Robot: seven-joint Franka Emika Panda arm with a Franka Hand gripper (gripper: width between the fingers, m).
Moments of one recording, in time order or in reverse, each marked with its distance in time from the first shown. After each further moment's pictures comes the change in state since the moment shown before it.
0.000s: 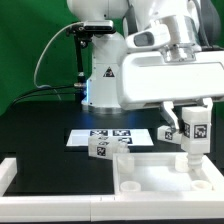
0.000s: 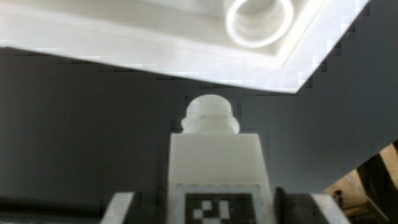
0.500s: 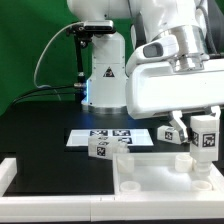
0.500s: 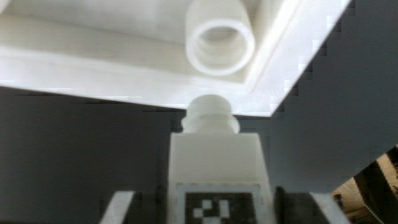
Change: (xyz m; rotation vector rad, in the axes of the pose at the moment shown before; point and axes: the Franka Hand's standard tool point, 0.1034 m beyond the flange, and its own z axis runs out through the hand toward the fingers) arm -0.016 -0.014 0.015 0.013 -0.027 0.028
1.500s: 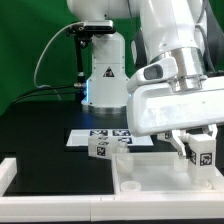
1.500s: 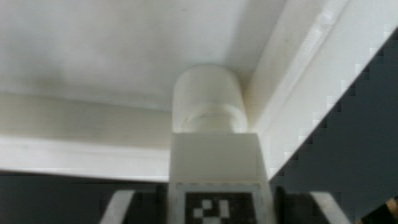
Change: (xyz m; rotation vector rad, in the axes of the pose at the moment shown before) arm -0.026 -0.008 0.018 0.013 -0.042 -0.001
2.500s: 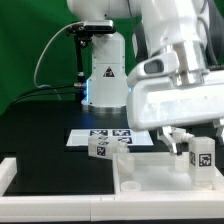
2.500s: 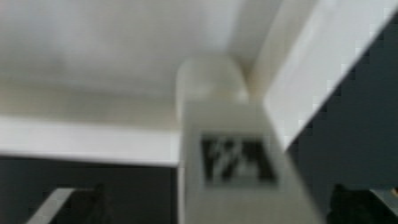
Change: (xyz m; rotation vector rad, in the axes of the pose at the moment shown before) arm 0.025 0.005 -0.014 0.014 -0.084 0.021
